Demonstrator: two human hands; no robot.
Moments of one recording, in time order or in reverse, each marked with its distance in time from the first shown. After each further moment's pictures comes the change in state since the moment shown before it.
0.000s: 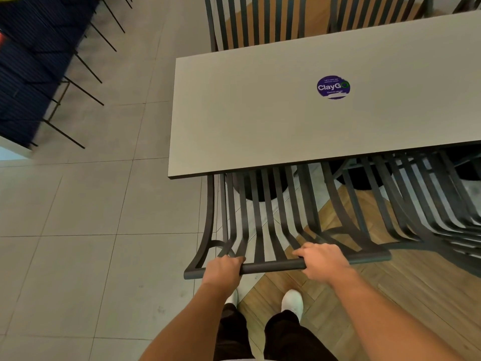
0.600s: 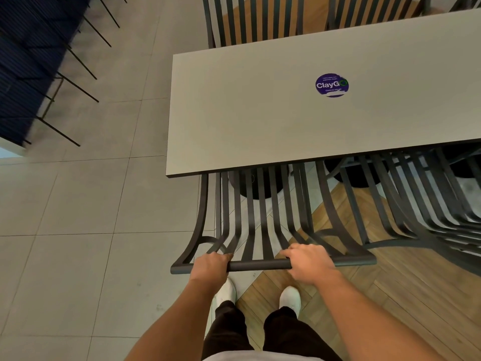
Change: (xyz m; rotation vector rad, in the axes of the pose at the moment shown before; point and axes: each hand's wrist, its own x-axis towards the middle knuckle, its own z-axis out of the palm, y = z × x) left_hand -0.003 -0.028 -0.001 0.055 -0.010 -0.055; right_hand 0.006 -0.029 0.002 -0.014 0.012 -0.037
